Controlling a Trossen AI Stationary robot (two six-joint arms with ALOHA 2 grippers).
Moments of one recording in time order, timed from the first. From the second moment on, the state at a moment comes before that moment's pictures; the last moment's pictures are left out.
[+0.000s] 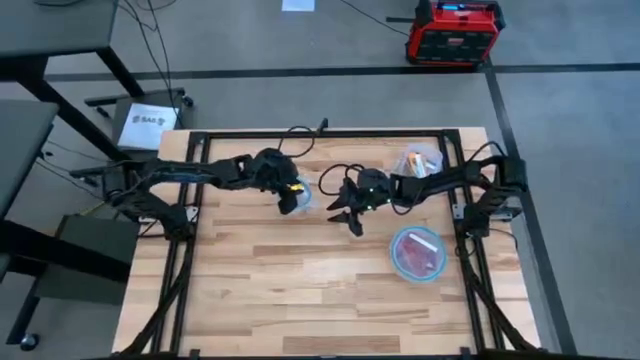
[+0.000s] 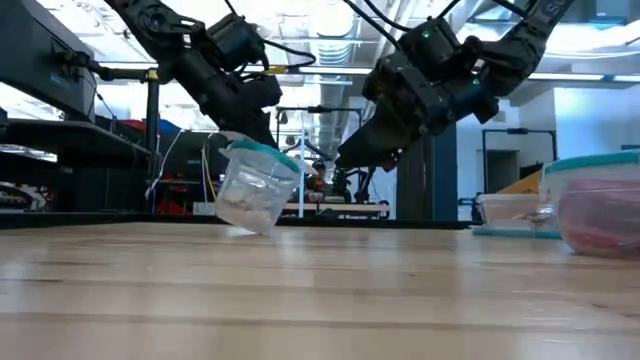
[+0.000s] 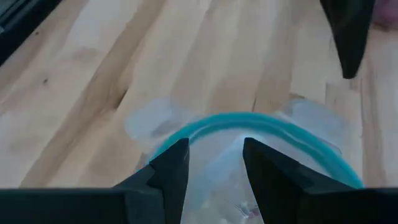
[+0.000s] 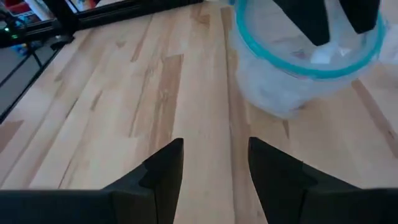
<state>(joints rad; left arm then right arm) 0.34 1.46 0.82 -0.07 0.05 -0.01 -0.18 1.67 0.75 0.44 -0.31 0.07</state>
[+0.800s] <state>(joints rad) 0.21 1.22 0.81 -0.31 0.01 -0.02 -0.17 1.67 0.75 0.45 -0.31 0.08</state>
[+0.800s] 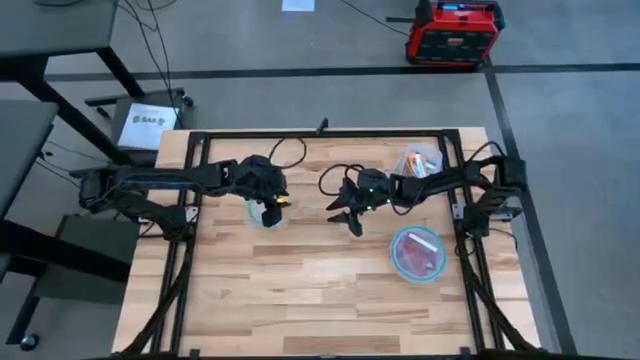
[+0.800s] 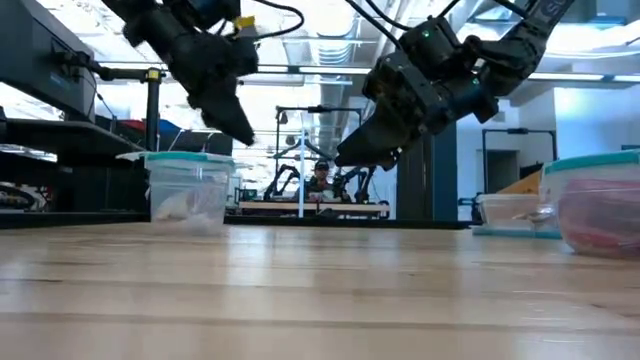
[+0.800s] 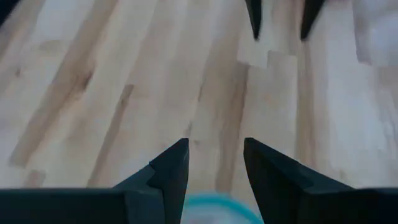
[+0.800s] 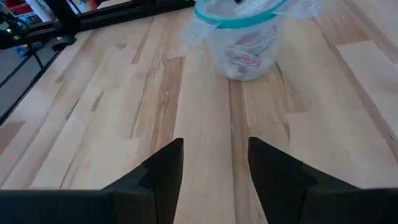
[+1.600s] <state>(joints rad) 0.05 0.91 0.33 0.08 -0.29 -0.20 -0.15 1.71 0.77 0.71 -0.26 0.04</state>
